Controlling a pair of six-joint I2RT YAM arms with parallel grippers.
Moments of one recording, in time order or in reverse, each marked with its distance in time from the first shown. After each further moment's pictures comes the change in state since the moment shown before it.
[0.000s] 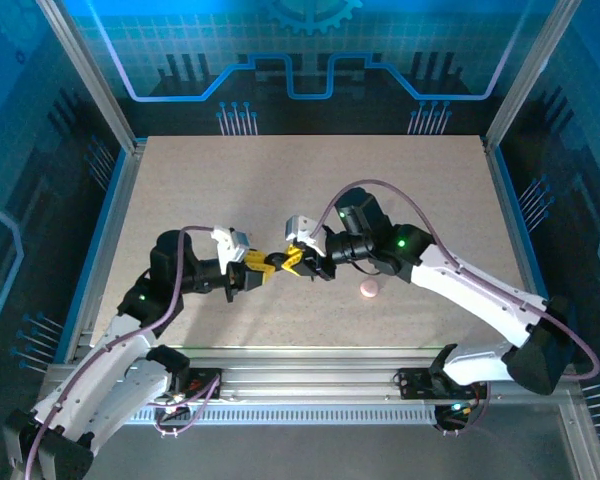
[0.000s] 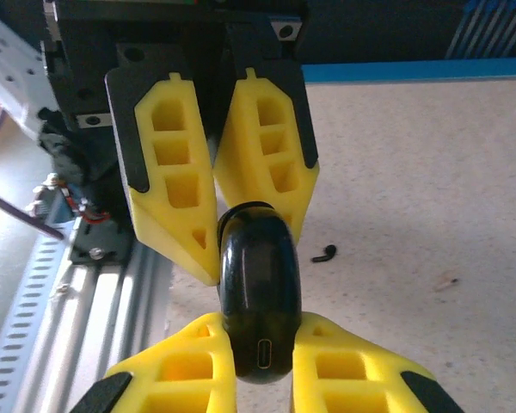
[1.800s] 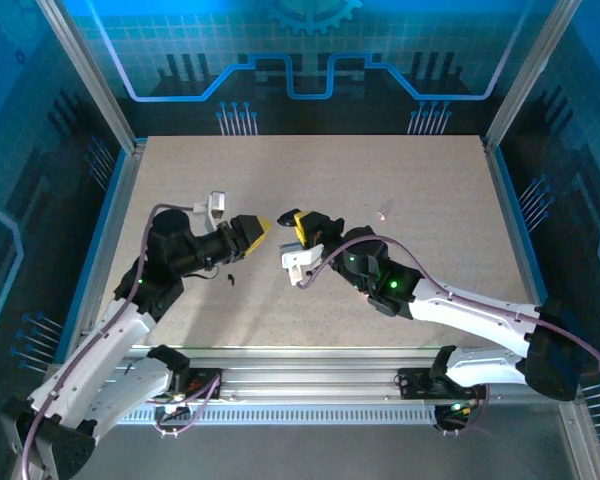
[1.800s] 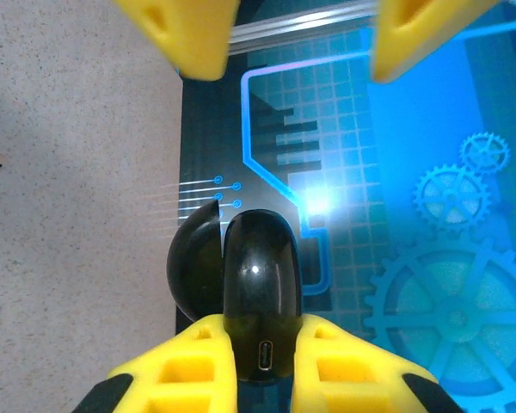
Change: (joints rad) left arm -0.010 0.086 0.181 -0.010 -0.249 -1.176; right arm 0.154 -0.083 -0.330 0.719 0.827 -1.009
